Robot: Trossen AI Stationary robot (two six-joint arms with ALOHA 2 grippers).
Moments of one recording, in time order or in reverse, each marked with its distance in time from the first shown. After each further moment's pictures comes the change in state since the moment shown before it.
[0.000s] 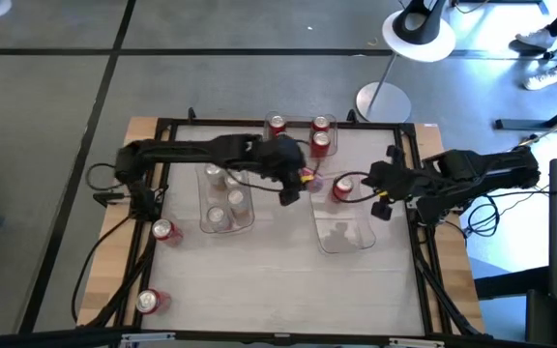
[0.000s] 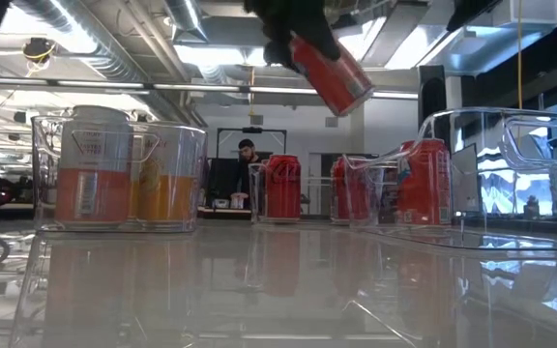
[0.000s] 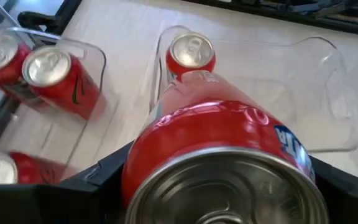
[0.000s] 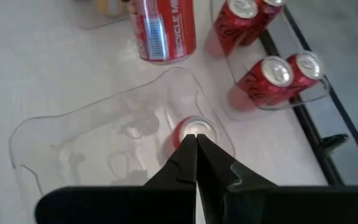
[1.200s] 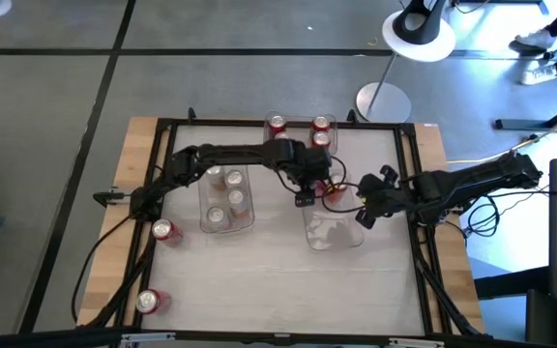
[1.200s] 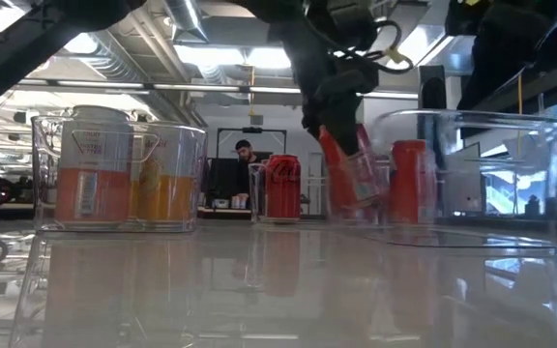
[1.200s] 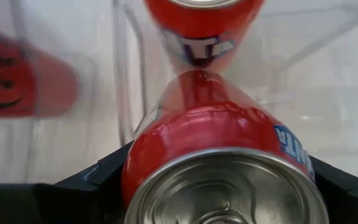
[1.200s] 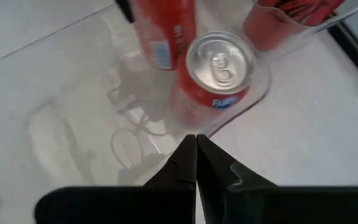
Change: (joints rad) left arm 0.072 0.493 0.432 -0.289 0.035 0.226; right arm 0.000 -0.038 -0.420 0.243 0.021 0.285
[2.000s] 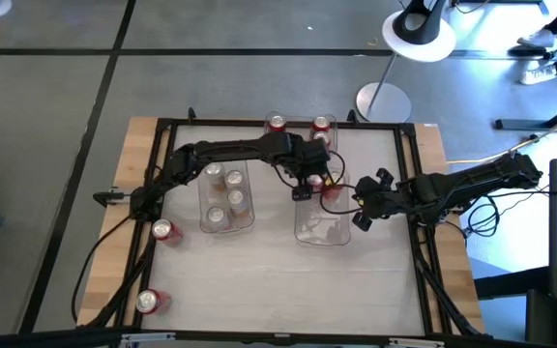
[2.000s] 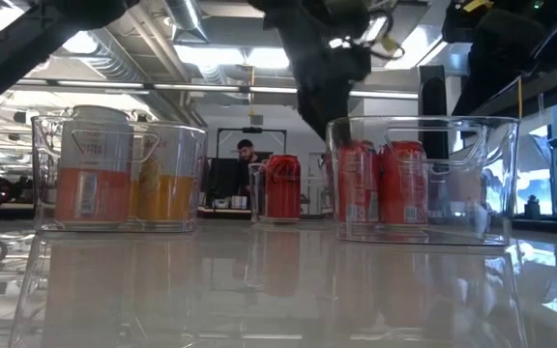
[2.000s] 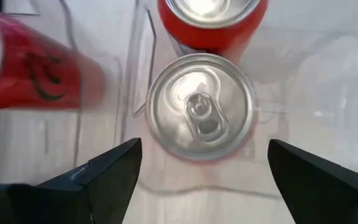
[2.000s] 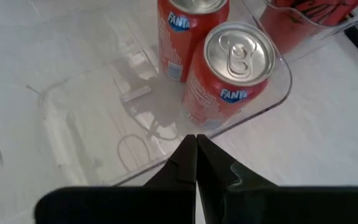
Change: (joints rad) left arm 0.014 -0.012 0.051 -0.078 -0.029 0.046; right arm 0.000 0.000 -0.060 0.107 -0.010 0.000
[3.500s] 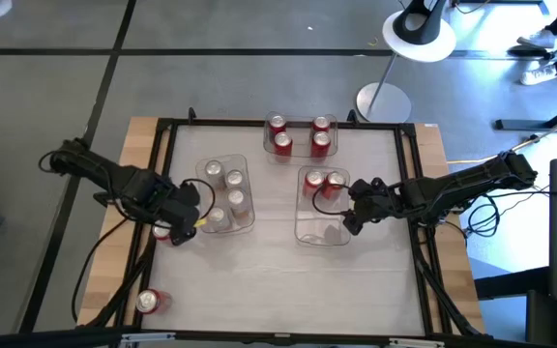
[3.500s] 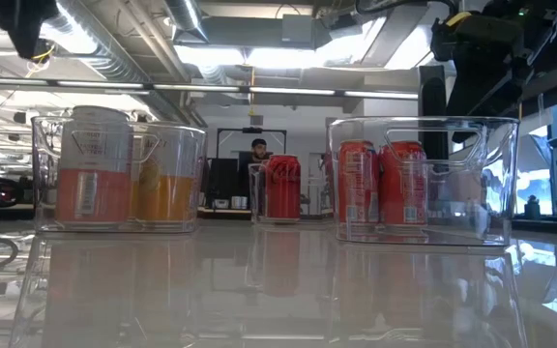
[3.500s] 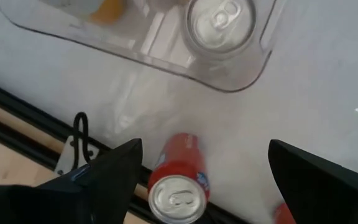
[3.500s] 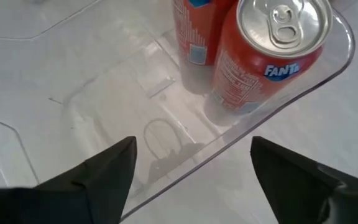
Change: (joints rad) left arm -0.599 -1.057 -0.919 -0.491 -0.105 -1.092; right arm 0.000 0.101 0.000 0.071 -0.090 0.202
